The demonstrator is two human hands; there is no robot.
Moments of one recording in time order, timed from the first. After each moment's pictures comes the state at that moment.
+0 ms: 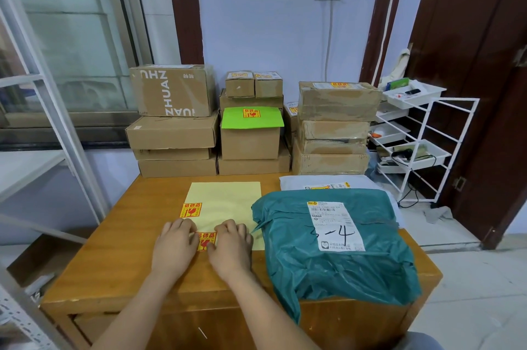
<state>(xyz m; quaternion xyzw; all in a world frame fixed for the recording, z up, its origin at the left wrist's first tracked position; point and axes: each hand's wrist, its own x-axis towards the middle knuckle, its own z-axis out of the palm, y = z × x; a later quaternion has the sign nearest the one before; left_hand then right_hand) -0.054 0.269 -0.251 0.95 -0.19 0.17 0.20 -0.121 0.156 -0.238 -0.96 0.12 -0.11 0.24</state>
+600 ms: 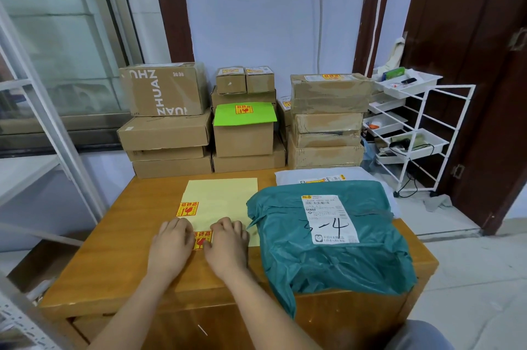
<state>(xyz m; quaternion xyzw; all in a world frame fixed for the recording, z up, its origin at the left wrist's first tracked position) -0.052 0.270 -0.254 0.94 -0.20 0.17 0.21 -0.122 0.155 -0.238 -0.96 0.12 -0.11 0.24</state>
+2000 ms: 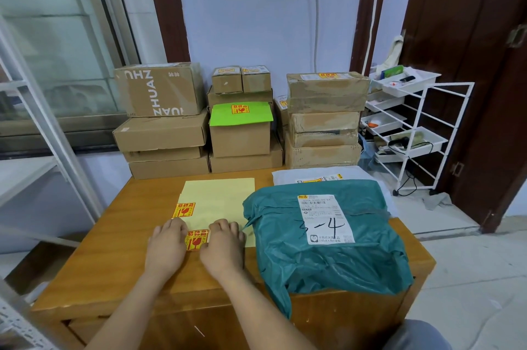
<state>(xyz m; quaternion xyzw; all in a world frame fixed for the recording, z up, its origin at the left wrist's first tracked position) -0.049 0.268 -0.253 0.95 -0.16 0.13 0.23 -0.126 0.154 -0.232 -0.95 0.13 -0.10 0.27</state>
